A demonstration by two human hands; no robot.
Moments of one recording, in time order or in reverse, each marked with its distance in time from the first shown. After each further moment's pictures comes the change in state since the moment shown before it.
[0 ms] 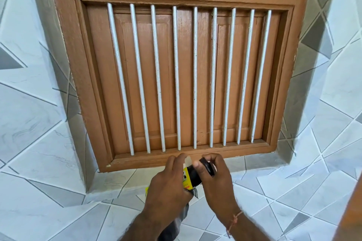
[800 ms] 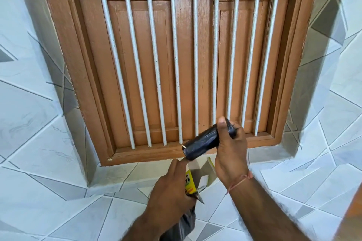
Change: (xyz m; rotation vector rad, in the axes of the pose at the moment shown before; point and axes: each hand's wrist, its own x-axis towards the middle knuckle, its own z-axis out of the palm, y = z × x) left_hand -0.006 -0.008 0.017 -0.082 -0.124 0.002; right_hand 0.055 -0.044 -0.002 0.660 0.267 0.207
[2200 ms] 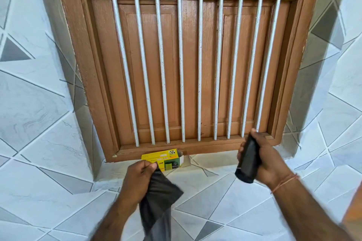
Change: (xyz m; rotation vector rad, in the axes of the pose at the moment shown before) left_hand 0.011 -0.089 -0.015 -0.674 0.342 -0.296; right_hand 0.029 -0.033 -0.080 0.002 -0.058 0.531
